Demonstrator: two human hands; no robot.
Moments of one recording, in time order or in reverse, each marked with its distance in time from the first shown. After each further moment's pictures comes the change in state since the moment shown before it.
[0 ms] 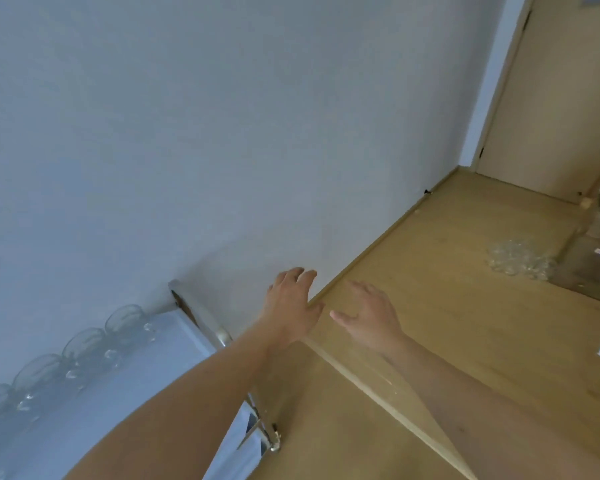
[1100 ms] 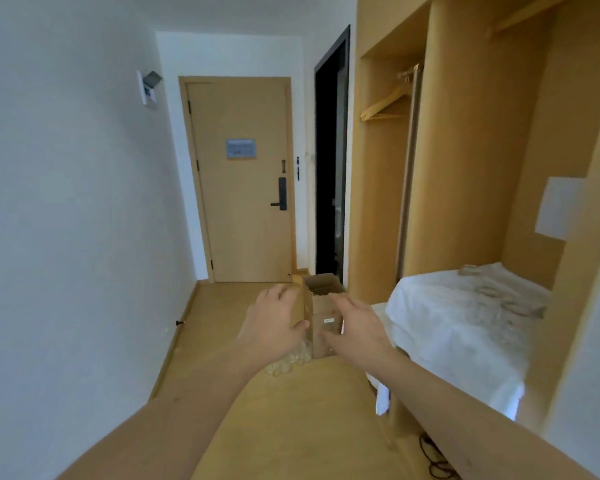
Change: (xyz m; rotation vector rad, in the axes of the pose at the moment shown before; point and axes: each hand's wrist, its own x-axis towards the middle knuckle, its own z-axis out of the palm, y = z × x) left_hand 0.437 0.406 0.038 -0.192 -0.016 0.966; right_hand 0.163 0.265 -0.355 -0.208 0.691 0.561
